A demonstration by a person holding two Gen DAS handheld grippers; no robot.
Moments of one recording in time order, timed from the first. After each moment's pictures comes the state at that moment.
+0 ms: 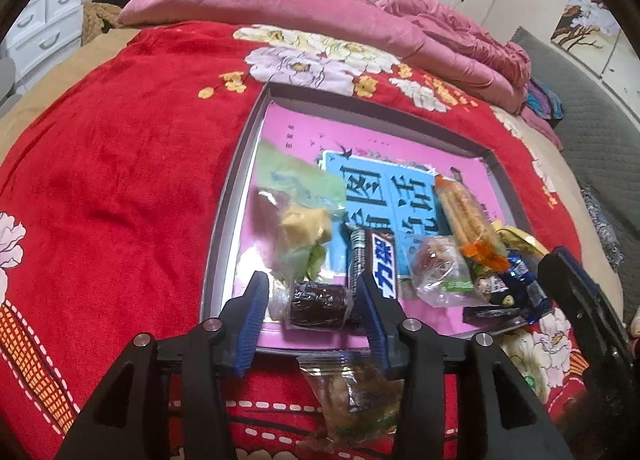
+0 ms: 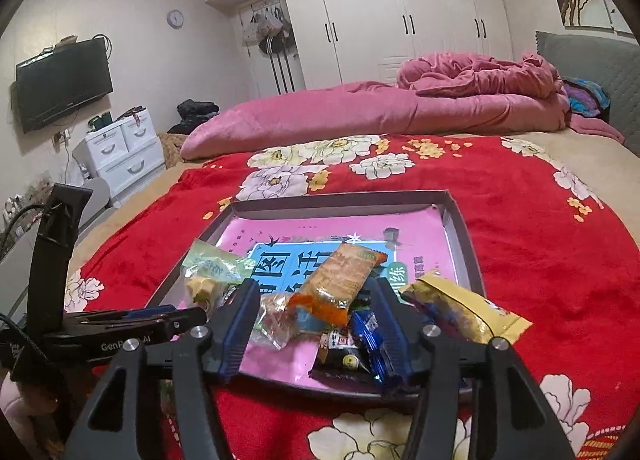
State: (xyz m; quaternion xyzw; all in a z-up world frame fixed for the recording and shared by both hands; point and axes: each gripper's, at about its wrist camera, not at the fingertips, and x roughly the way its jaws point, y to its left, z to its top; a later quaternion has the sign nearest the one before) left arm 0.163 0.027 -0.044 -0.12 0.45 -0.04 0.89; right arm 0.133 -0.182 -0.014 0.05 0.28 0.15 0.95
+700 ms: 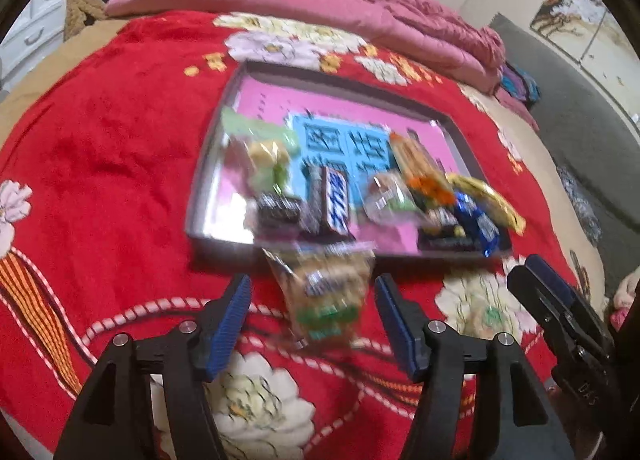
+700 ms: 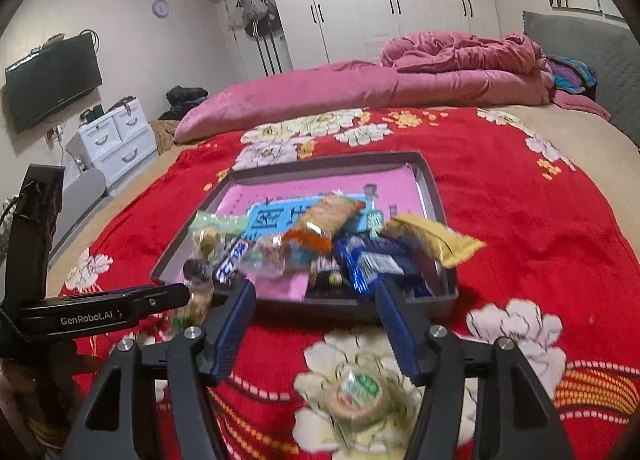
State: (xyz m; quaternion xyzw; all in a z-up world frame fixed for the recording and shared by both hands) left arm 0.105 0.012 -0.035 -0.11 0.48 -0.08 0.87; right arm 0.076 -0.199 -0.016 0.06 0.33 0.13 0.93
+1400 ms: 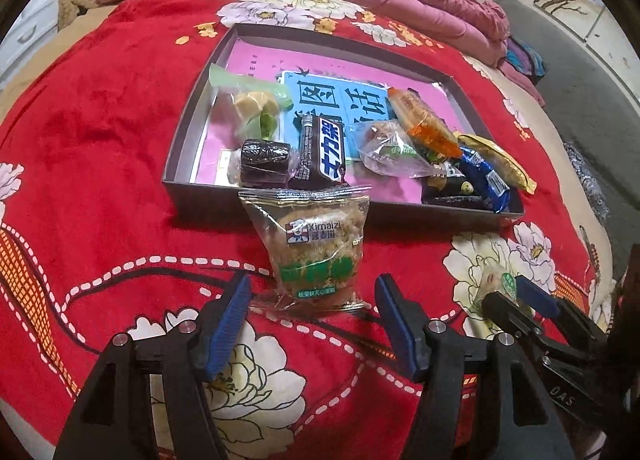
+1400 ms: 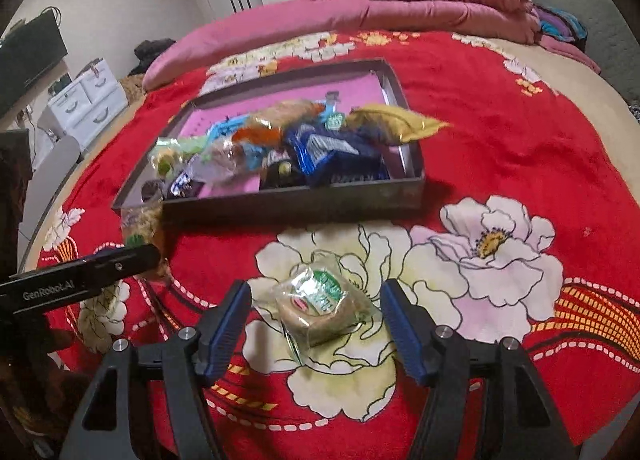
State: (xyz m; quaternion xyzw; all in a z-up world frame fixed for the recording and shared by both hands) left arm 0.098 -0.001 -0.055 -0.09 0.51 -0.08 0.85; right arm 0.073 -0.215 -0.064 0.06 0.45 0.10 0.89
